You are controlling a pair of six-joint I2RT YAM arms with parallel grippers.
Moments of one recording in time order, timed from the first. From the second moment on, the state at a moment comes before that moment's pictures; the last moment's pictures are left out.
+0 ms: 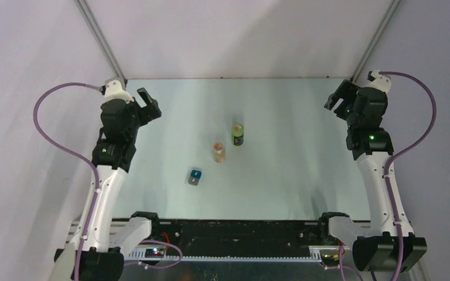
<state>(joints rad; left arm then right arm) -0.08 0.97 1.10 -0.39 -0.20 -0.32 -0.03 1.06 1.17 -0.40 0.19 0.36</state>
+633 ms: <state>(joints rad) -0.11 0.75 0.84 -0.35 0.10 -0.40 0.21 1.10 1.11 -0.50 -0.02 0.42</state>
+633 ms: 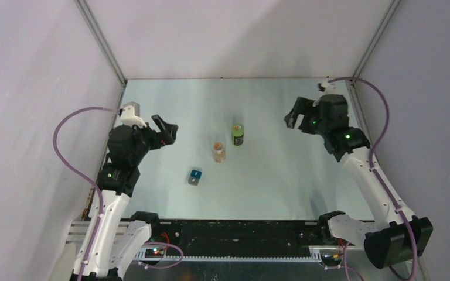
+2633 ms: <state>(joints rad) -0.69 1.36 0.67 -0.32 -0.02 -0.42 0.69 1.17 0.91 -0.54 0.18 0.52</state>
